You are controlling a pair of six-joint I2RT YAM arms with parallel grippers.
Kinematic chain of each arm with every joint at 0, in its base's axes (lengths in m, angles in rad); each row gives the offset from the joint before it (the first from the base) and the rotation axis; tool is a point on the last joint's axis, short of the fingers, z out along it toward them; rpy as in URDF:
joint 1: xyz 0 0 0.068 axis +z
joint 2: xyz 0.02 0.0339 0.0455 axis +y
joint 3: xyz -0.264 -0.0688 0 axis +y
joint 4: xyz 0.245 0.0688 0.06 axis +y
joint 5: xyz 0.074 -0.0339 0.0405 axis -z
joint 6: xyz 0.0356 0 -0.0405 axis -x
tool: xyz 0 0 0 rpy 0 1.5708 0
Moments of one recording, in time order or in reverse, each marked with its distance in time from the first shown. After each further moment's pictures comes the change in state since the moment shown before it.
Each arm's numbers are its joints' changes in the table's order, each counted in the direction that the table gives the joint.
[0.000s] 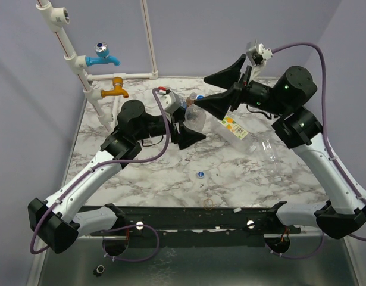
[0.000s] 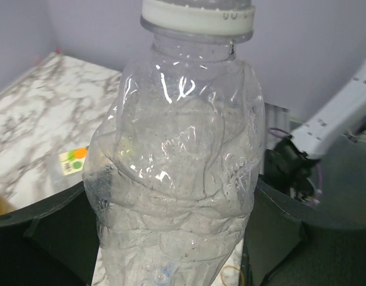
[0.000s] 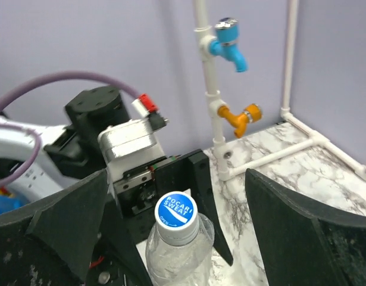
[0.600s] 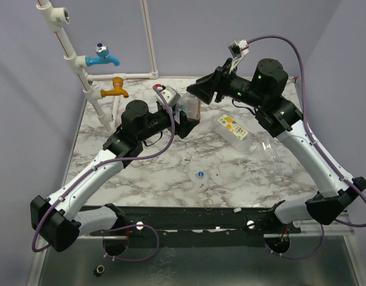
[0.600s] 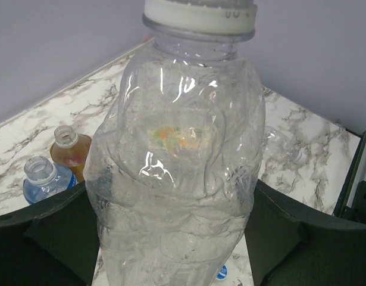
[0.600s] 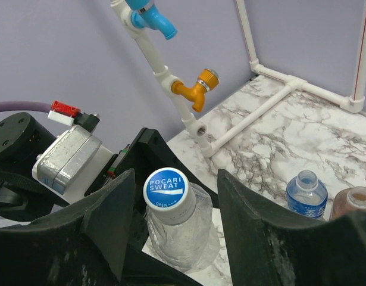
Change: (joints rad) left arm 0.002 0.019 0.019 0.043 -0.420 -0.089; right arm -0.001 0.152 -0.055 0.090 0.232 -0.105
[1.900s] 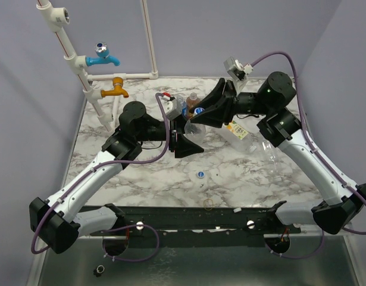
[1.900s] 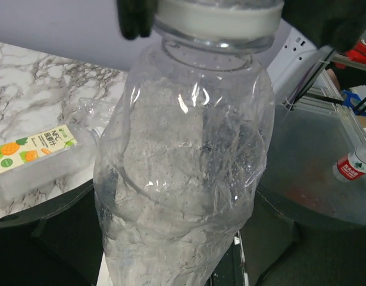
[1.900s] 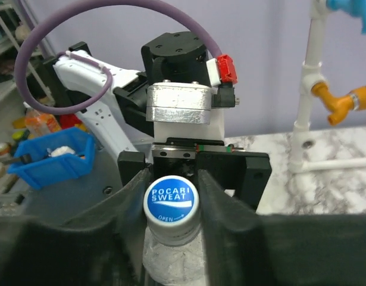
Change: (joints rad) left arm 0.008 -0.018 0.018 -0.037 0.594 0.132; right arm -0.011 -0.091 0.206 -0.329 -0.595 -0.007
